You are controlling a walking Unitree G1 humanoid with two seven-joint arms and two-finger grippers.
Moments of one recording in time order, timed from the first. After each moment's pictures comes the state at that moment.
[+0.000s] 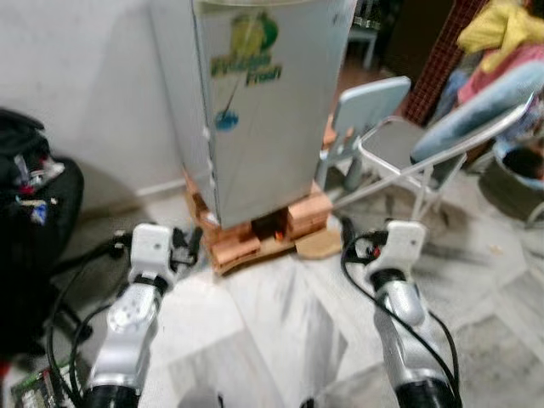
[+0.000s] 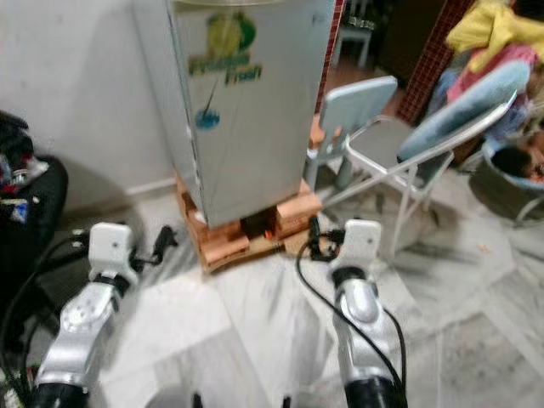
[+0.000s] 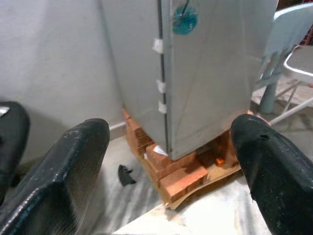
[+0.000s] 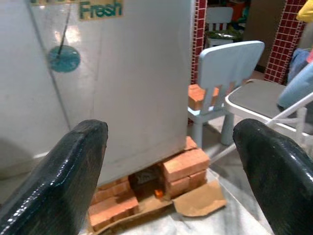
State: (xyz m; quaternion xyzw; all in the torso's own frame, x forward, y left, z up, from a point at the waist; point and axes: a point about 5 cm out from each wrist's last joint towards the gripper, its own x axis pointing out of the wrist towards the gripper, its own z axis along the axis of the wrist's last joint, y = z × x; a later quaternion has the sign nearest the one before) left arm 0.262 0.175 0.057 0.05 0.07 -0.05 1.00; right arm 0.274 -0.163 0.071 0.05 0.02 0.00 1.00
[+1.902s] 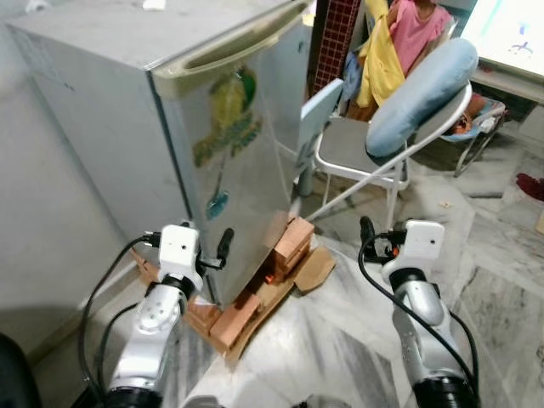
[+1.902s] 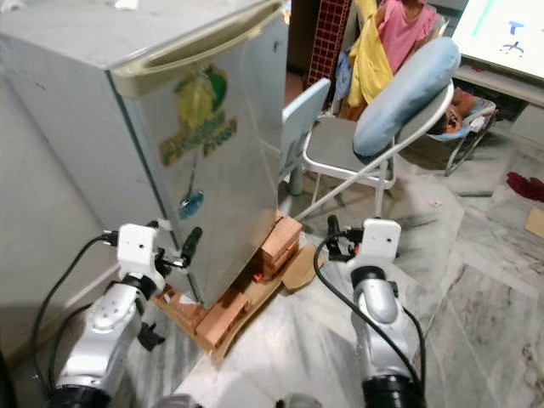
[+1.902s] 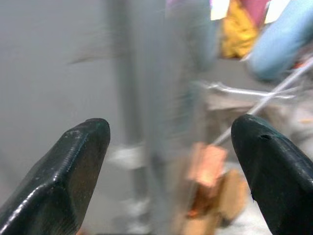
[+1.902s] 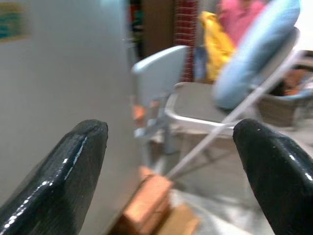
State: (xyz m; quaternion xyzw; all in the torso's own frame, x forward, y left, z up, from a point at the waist) left arm 0.260 0.159 0.061 0.03 0.06 -0.09 0.99; right arm 0.276 -0.166 0.070 0.04 0.02 0.00 1.00
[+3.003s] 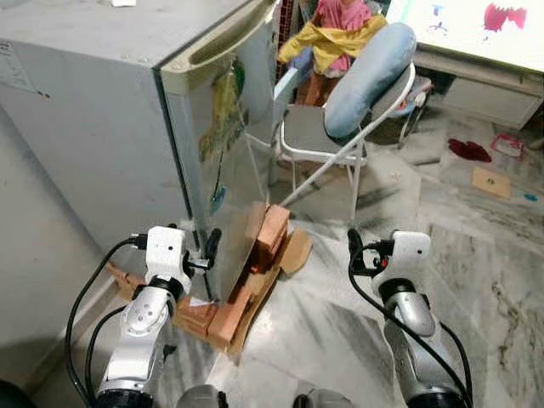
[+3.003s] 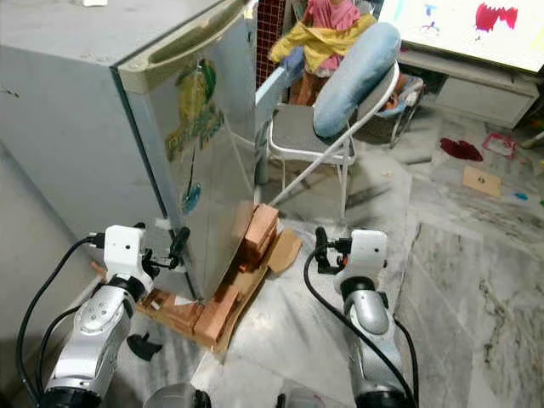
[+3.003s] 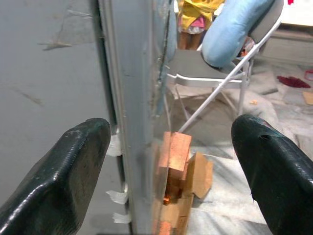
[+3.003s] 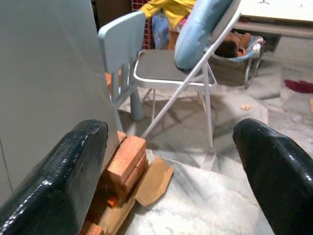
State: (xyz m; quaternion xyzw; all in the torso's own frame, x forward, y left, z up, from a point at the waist) left arm 0.258 0.156 0.059 0.01 0.07 -0.10 0.99; right arm 0.253 -0.176 0.054 0.03 0.07 -0.02 1.00
